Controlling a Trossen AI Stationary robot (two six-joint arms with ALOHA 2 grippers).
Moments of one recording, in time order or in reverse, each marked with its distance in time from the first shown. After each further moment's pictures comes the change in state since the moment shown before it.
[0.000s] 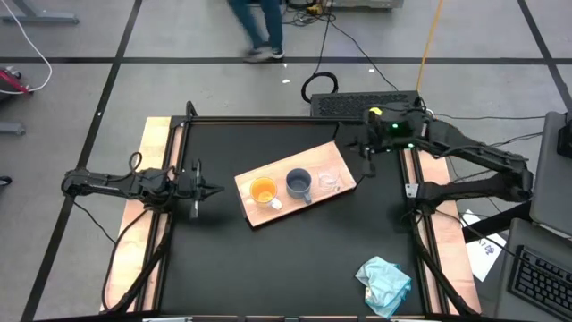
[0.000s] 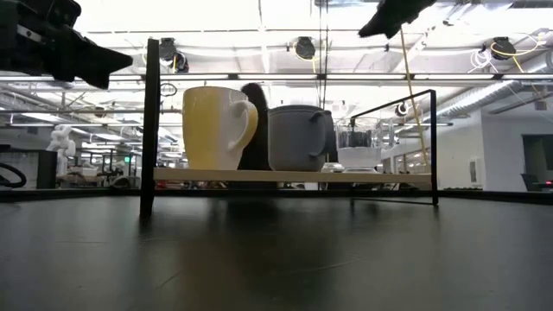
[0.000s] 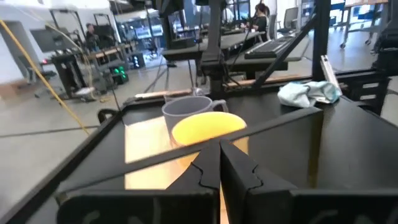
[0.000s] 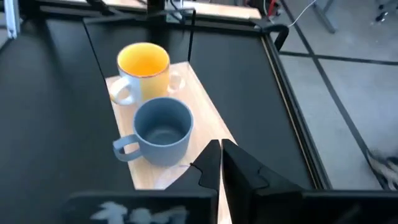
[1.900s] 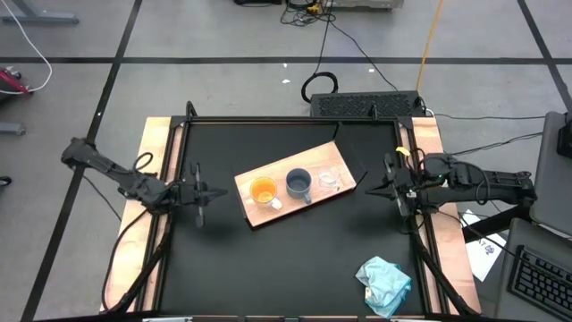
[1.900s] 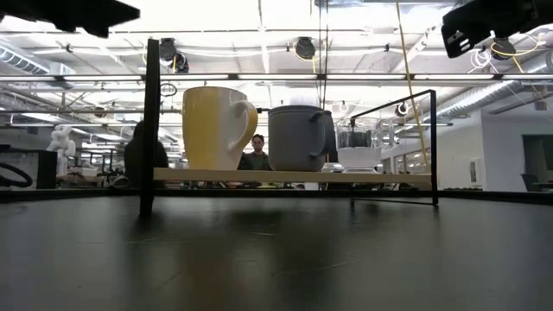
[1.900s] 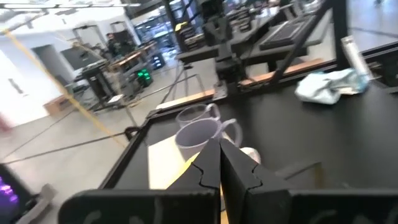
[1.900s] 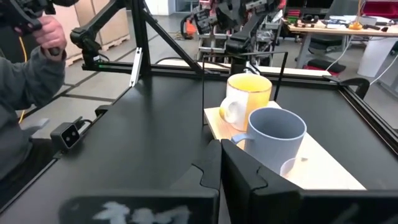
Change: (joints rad) left arm -0.364 0.362 0.235 0.091 -0.456 0.140; right arm 0.339 -0.697 -0.662 0.324 0.001 0.246
